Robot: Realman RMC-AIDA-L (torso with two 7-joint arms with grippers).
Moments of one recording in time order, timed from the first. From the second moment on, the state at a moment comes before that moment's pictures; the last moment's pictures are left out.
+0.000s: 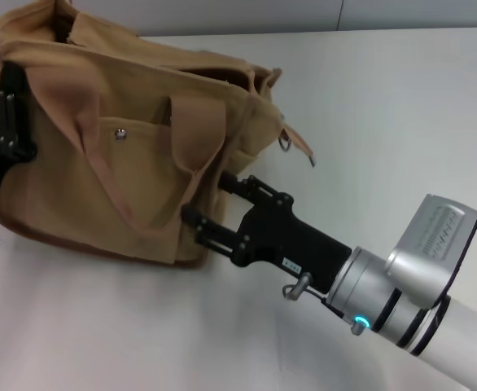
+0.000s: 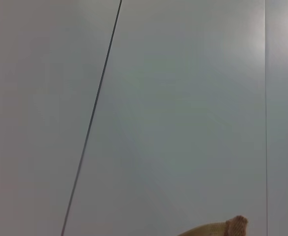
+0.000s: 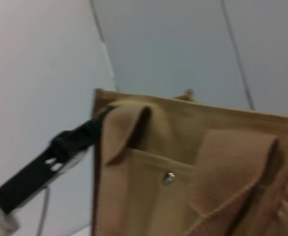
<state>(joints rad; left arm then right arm) -0.34 -2.08 -0.03 -0.16 1.67 1.74 -0.34 0.50 2.09 0.13 0.49 -2.25 -1.12 0.36</state>
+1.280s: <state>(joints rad) -0.33 -2.08 0.02 -0.17 1.69 1.76 -0.37 0.50 2.09 0.25 0.41 -2.25 -1.13 0.39</state>
